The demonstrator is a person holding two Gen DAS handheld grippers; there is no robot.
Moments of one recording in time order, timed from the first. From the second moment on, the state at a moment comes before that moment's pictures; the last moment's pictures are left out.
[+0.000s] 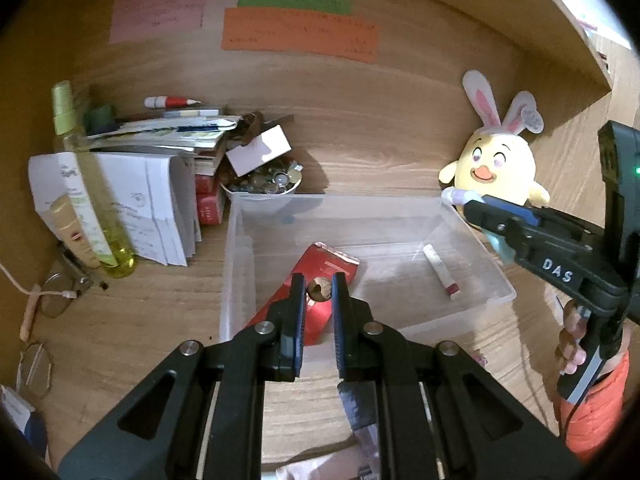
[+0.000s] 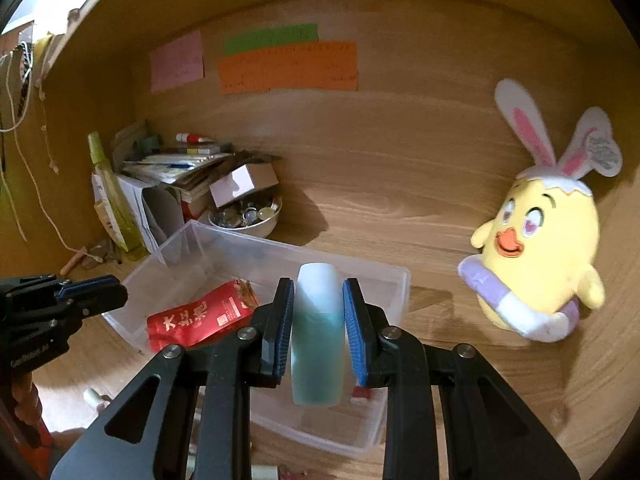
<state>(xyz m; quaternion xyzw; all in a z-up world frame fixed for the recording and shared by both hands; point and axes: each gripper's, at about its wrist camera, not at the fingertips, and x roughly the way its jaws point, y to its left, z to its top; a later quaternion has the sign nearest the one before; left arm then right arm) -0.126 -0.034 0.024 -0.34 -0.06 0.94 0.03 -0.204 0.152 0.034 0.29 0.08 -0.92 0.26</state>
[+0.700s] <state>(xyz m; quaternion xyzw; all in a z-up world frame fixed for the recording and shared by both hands) -0.176 -0.027 -0.018 -0.40 -0.06 0.91 0.04 -0.224 0.121 -0.014 0.36 0.13 -0.89 0.26</state>
